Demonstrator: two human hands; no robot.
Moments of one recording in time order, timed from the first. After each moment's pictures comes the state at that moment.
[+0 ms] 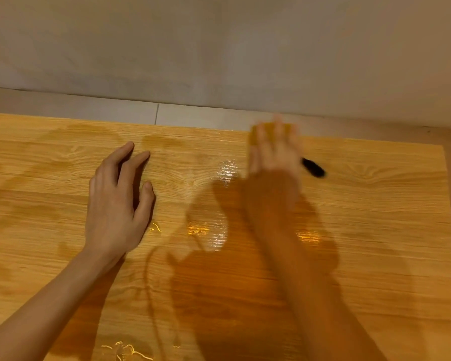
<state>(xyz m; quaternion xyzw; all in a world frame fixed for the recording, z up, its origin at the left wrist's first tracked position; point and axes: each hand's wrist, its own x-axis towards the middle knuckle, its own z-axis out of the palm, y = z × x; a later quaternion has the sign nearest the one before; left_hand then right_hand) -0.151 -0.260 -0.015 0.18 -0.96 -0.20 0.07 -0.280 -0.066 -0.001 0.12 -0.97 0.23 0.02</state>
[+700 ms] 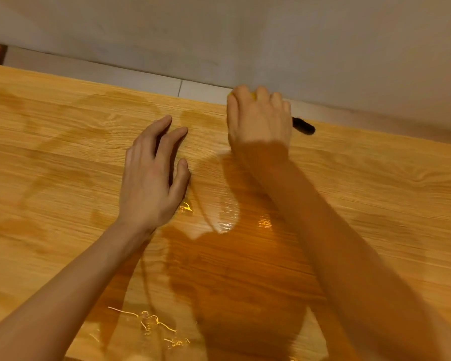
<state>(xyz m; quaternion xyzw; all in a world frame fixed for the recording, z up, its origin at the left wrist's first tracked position) -0.150 -0.257 -0.014 0.18 -0.96 -0.19 0.07 -0.311 -0.143 0.004 0.25 -0.95 0.15 -0.04</state>
